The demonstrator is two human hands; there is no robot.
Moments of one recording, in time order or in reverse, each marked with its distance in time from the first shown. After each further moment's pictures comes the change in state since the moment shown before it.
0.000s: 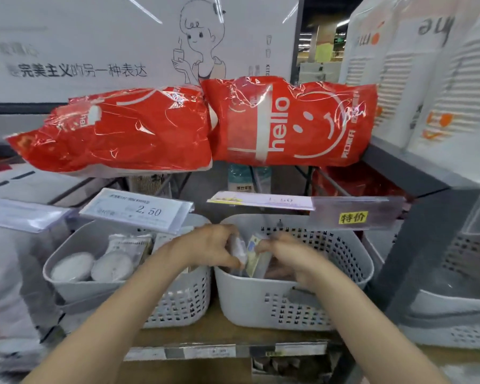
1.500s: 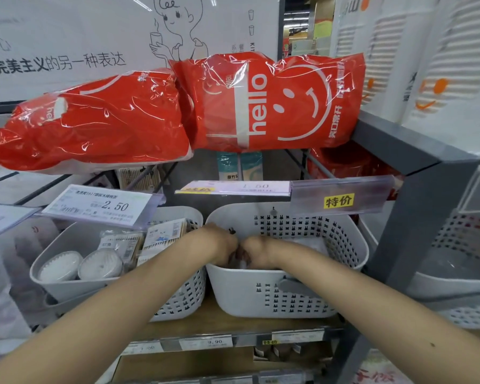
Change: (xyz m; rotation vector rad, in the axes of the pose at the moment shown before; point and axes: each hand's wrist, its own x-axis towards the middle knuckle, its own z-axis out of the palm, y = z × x) left_hand 0.033 0.034 0.022 0.778 -0.340 -0.066; right_hand 0.050 0.016 0.012 -1.113 -0.359 -0.305
